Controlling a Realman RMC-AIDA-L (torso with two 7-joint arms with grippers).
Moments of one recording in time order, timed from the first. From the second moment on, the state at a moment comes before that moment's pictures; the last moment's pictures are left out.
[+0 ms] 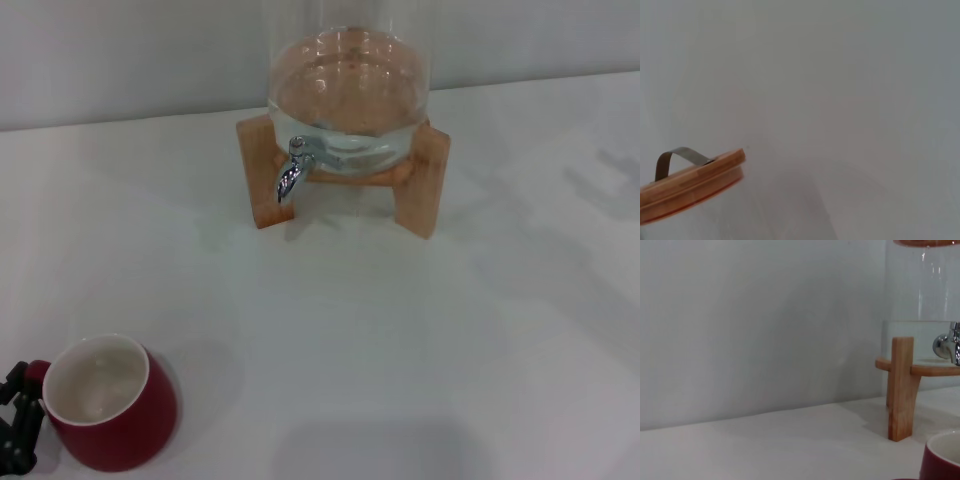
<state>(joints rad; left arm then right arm) -0.17 -2.08 0.32 0.16 -1.39 -1.45 2.64 0.20 2.00 -0.57 -1.06 1.61 1.44 -1.36</state>
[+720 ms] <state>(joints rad) -0.22 -2.08 0.31 0.23 -1.39 -1.51 2.46 0.20 2.00 -0.57 -1.05 1.61 1.48 -1.37</state>
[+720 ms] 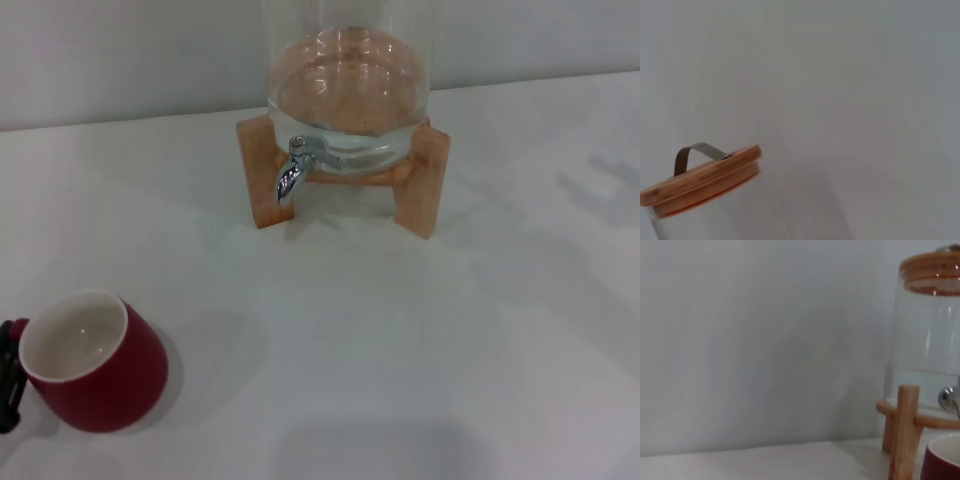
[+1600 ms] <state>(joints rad) -0.32 -2.08 0.32 0.33 -1.37 -1.44 2.33 0.20 2.00 -0.57 -1.01 1.61 1.51 -1.39</state>
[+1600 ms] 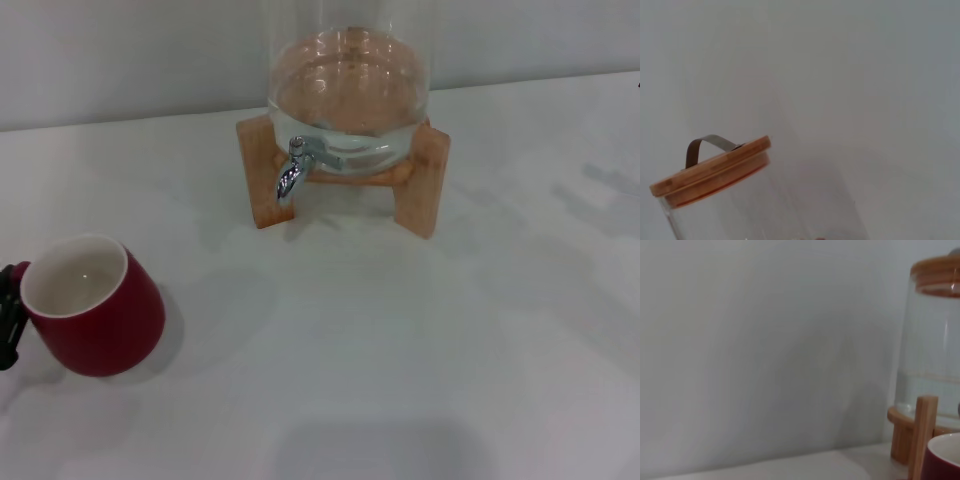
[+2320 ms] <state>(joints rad) -0.40 -2.08 0.32 0.30 -1.35 -1.36 2.53 0.20 2.00 -0.57 -1.00 1.62 1.52 -1.40</state>
